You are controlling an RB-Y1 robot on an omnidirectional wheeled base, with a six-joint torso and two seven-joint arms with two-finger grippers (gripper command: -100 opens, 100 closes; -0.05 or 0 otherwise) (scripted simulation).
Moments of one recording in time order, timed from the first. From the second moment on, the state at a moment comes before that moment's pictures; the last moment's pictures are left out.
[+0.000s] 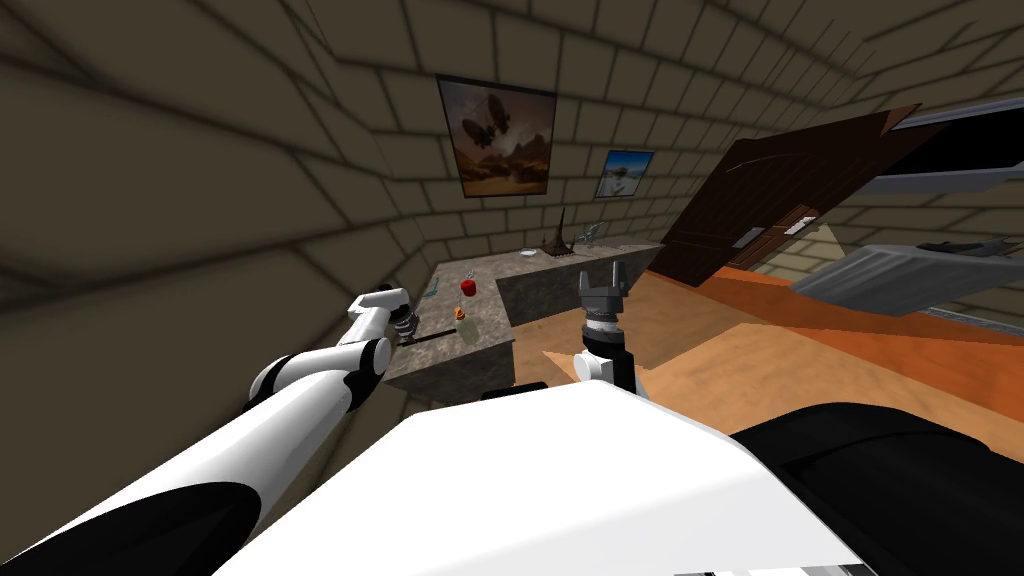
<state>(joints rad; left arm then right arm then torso) -0.85 0.62 0.21 -0.59 0.22 1.42 -0.17 0.48 0.01 0.04 -2.28 -0.12 -0.56 -0.09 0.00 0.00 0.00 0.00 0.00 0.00</state>
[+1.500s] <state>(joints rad) -0.87 0.59 0.21 -0.47 0.21 1.44 -0.18 0.48 0.01 0.04 -2.28 -0.12 -0.56 -0.09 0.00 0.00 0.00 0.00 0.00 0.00</state>
